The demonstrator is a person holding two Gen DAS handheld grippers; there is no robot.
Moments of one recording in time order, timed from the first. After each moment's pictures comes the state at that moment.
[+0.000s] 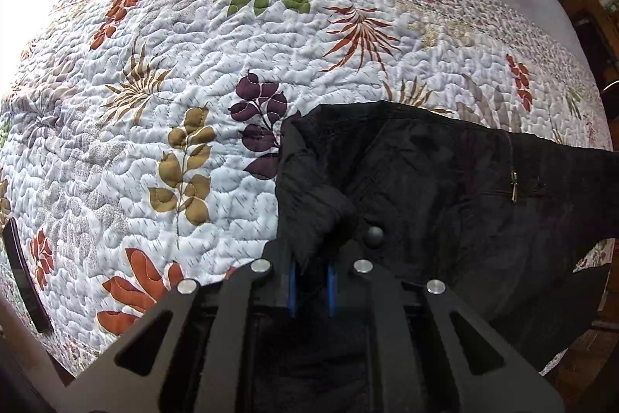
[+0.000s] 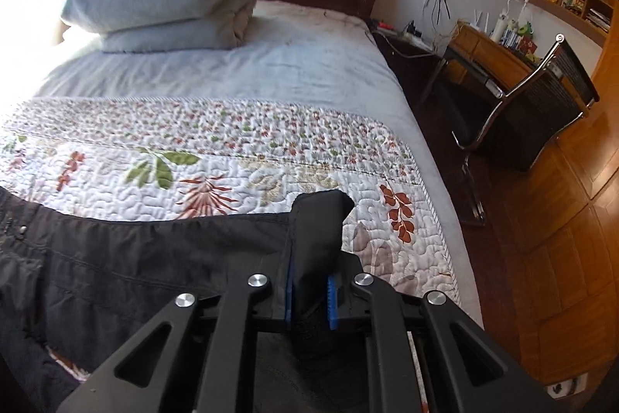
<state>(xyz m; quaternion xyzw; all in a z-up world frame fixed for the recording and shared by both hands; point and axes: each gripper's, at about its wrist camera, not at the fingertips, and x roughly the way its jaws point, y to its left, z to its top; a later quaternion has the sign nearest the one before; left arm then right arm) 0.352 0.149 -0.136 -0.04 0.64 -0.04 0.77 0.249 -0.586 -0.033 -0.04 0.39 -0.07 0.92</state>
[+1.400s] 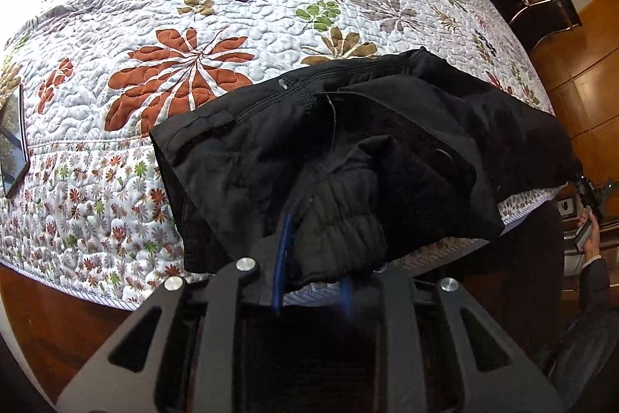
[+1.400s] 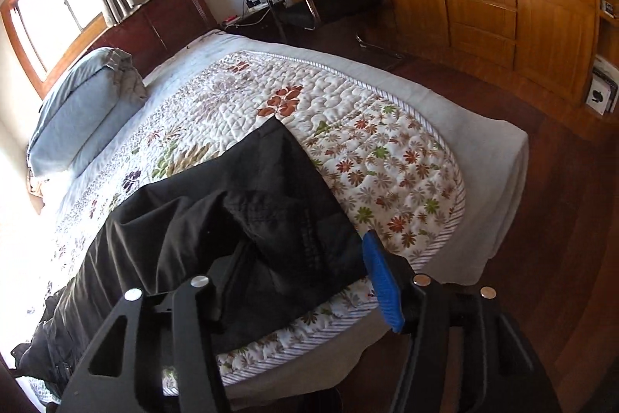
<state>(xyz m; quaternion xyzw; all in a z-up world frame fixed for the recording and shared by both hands) 0.081 0.210 -0.132 -0.02 0.60 -0.18 0.78 -0.151 -0.637 -0.146 0.30 0.35 -0.24 0.86</state>
